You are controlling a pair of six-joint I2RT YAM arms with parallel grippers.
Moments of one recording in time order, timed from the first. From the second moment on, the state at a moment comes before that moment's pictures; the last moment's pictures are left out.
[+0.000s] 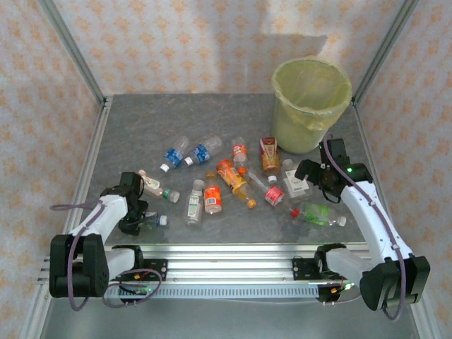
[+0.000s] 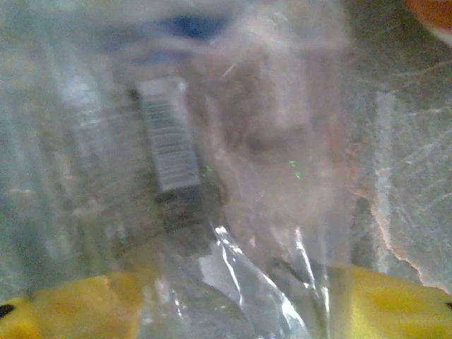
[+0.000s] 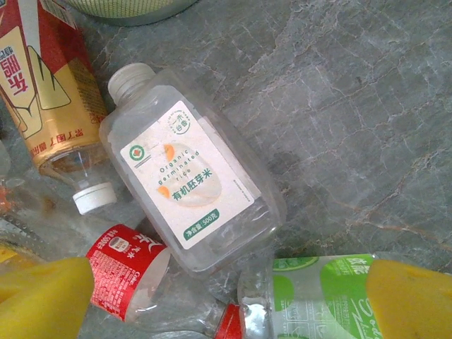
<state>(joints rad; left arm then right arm) 0.09 1.15 0.50 -0.83 -0.12 -1.39 0.13 1.06 0.95 -0.98 0.06 0.55</state>
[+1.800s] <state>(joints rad) -0.38 1.58 1.59 -0.69 0.16 -0.96 0.75 1.34 1.26 -0.34 -0.18 0.48</state>
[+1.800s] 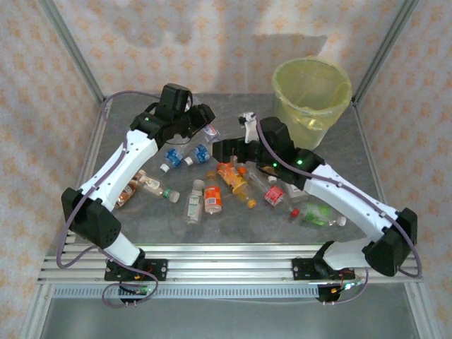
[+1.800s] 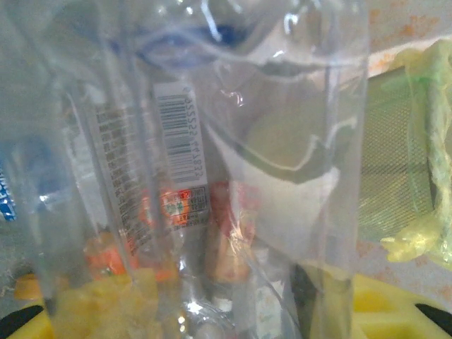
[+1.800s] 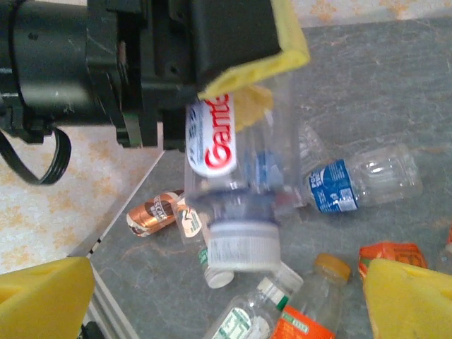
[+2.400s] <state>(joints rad) -0.44 1.58 1.59 -0.69 0.27 -0.95 0.76 1.48 1.32 -0.31 -0.16 0.41</state>
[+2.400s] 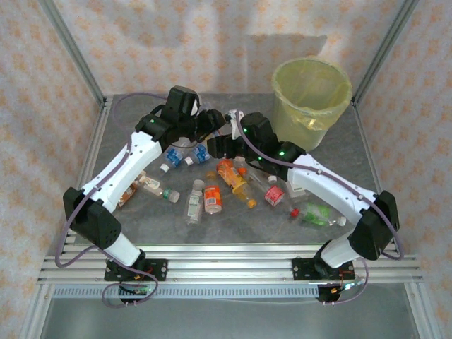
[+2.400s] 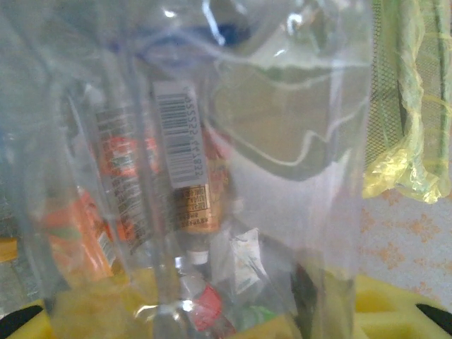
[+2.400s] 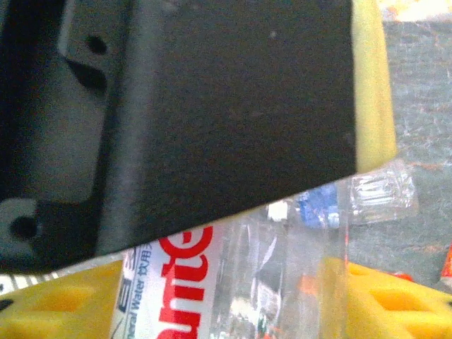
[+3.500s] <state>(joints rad) -0.20 1.12 1.47 -0.65 -0.06 -0.81 0.43 1.57 1.99 -0.77 0.21 0.40</state>
